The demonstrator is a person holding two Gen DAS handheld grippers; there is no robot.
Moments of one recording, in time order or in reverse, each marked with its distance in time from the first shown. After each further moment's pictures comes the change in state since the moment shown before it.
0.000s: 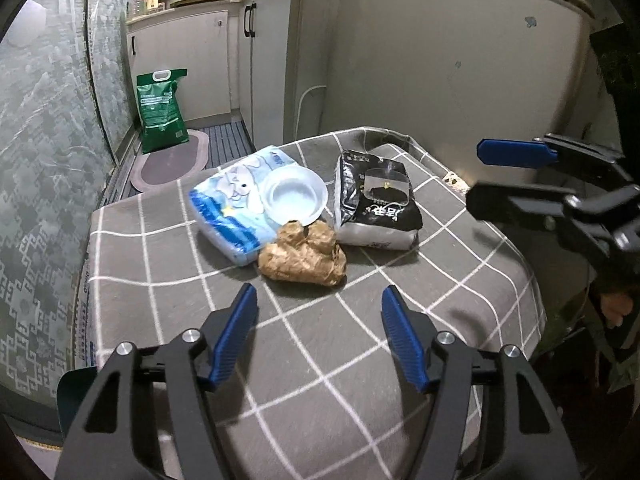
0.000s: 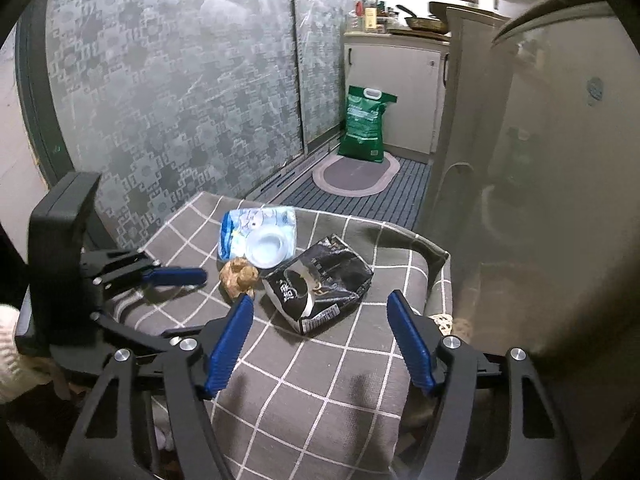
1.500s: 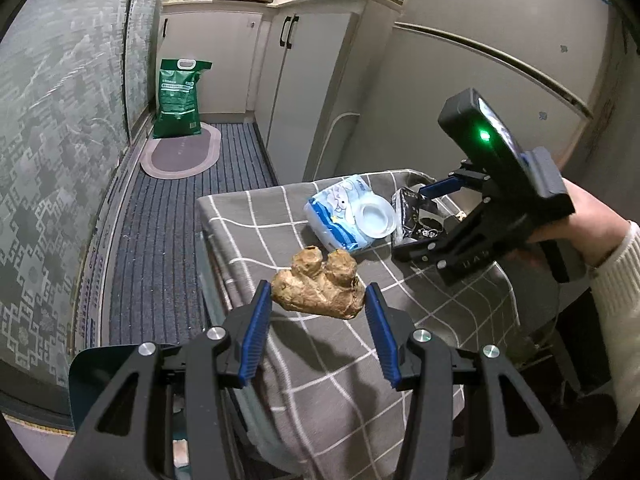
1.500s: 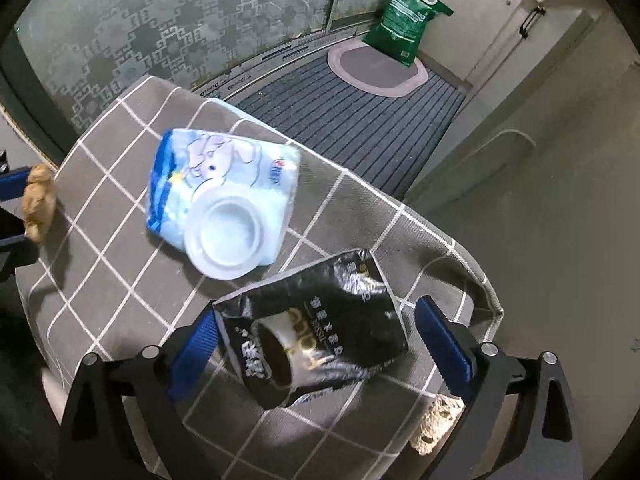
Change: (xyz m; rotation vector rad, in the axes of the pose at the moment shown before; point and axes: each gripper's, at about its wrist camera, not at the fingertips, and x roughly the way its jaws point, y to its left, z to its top) left arm -0.063 0.078 -0.008 -0.141 -0.044 -0.084; right arm 0.127 0.010 0.051 -0.180 0.505 -0.062
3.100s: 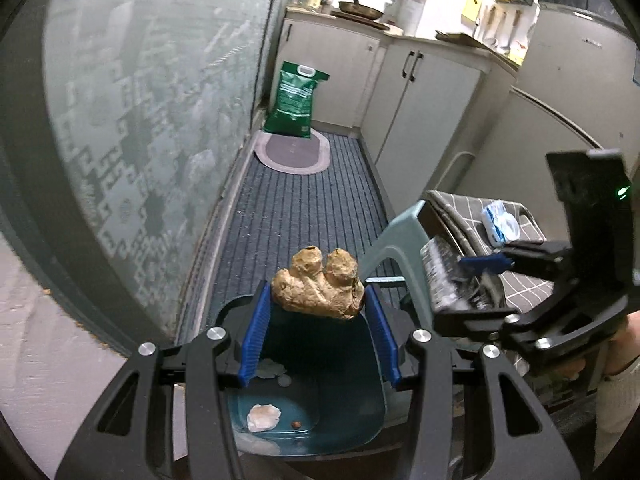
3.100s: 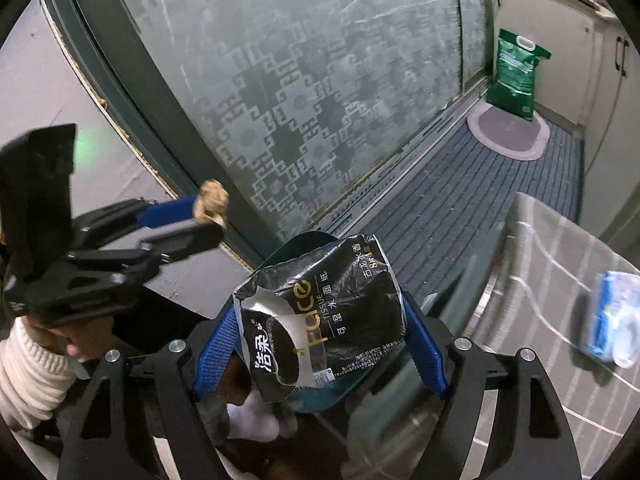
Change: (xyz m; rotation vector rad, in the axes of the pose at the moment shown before) left arm -0.129 0.146 -0.061 -0.208 -0.082 0.248; right arm -0.041 0.217 0.048 0.001 -0.264 0.449
